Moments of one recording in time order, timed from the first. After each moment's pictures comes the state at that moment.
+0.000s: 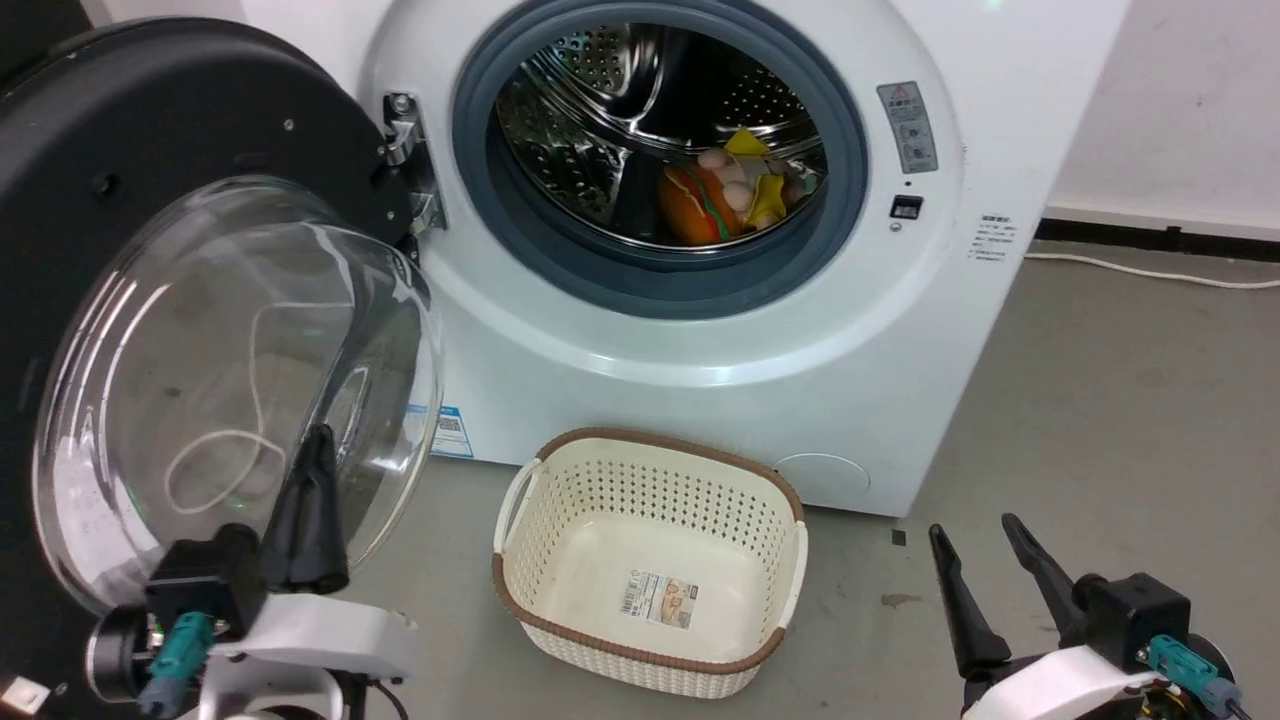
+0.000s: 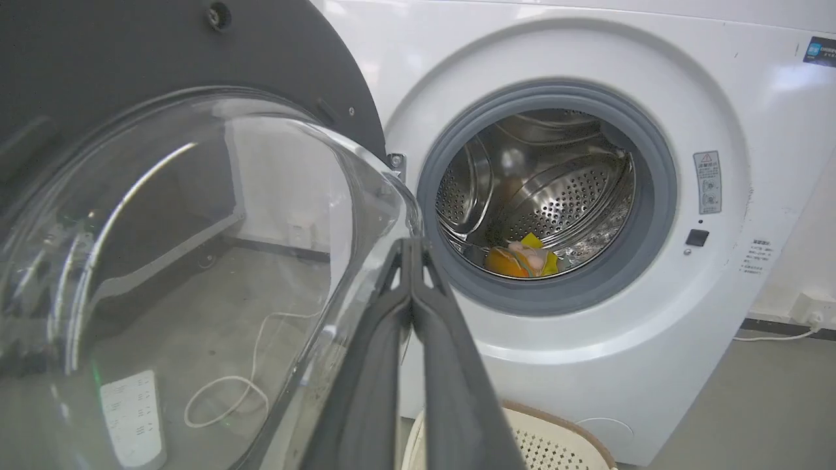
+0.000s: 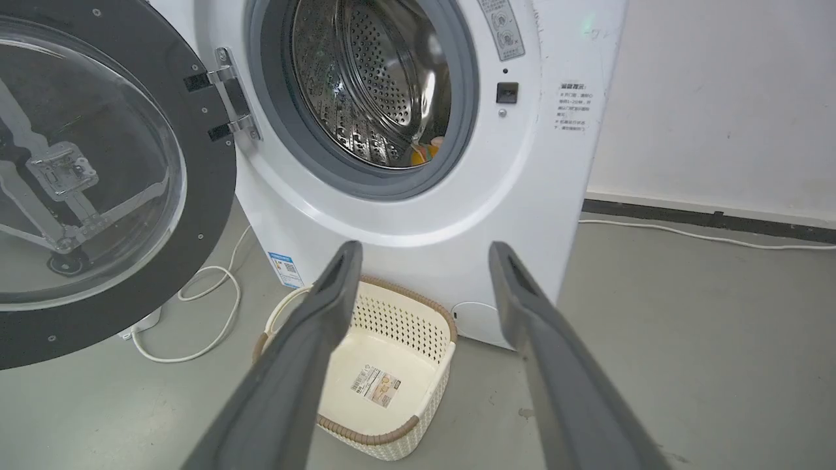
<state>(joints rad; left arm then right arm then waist) -0.02 0.05 0.05 -0.12 -0.12 -0.01 -0.06 0.03 -0.05 0.04 0.06 0.14 0.13 -0.07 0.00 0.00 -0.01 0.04</state>
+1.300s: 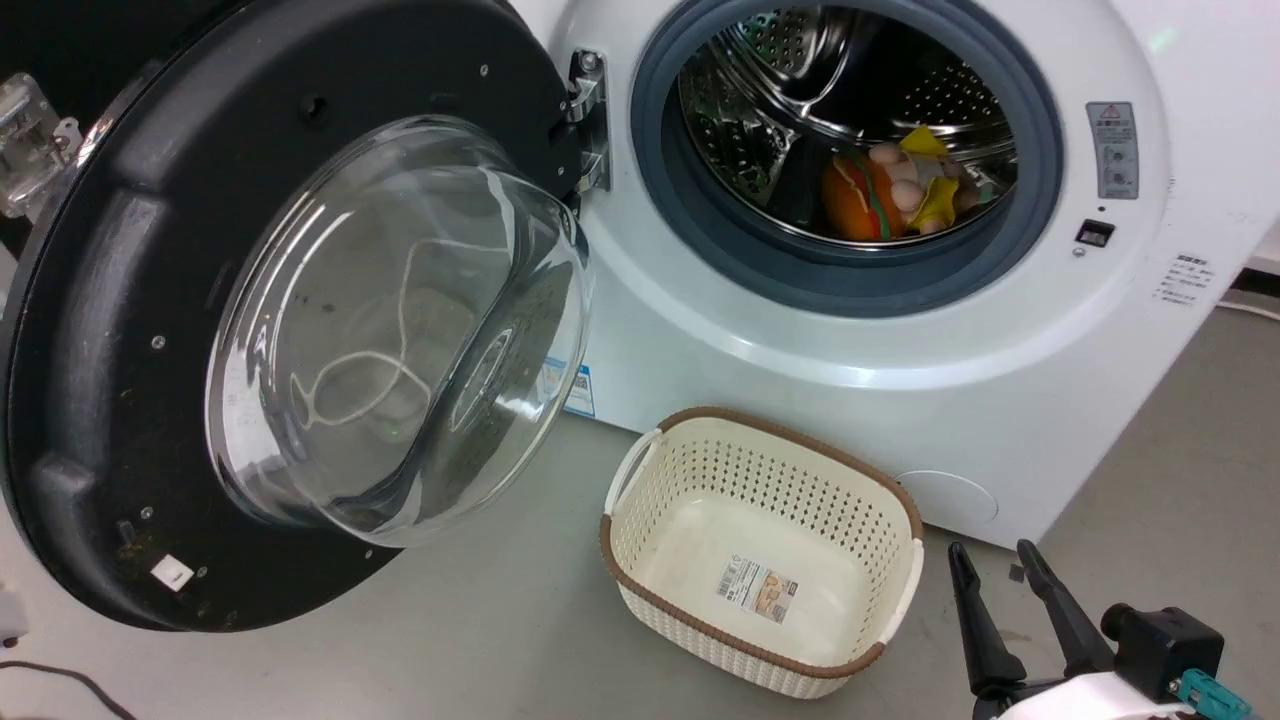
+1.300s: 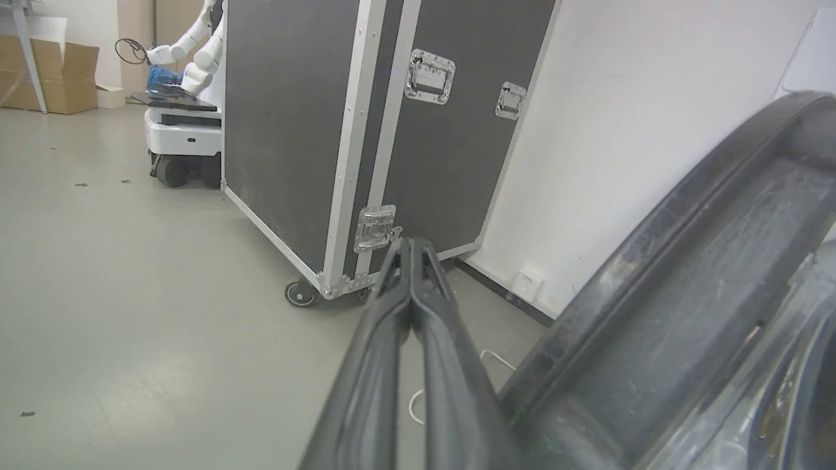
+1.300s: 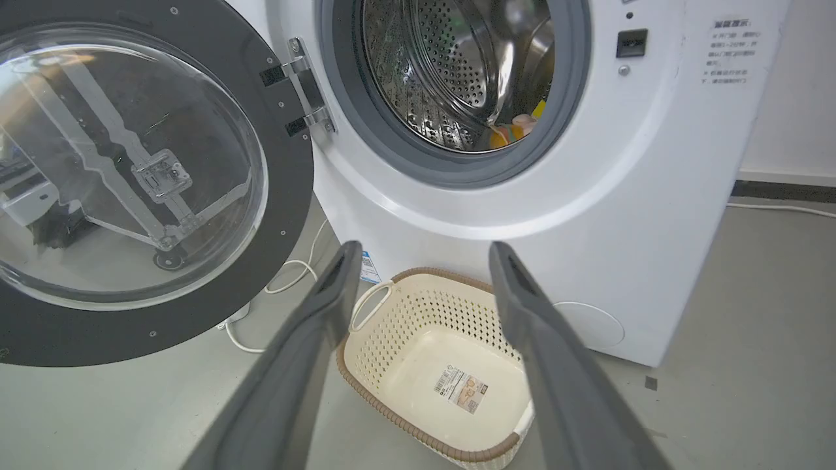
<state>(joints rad) -0.11 0.26 0.52 -0.01 -0.41 -0.01 -0.03 0.05 -0.05 0.04 0.12 0.27 0.13 -0.15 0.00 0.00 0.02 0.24</state>
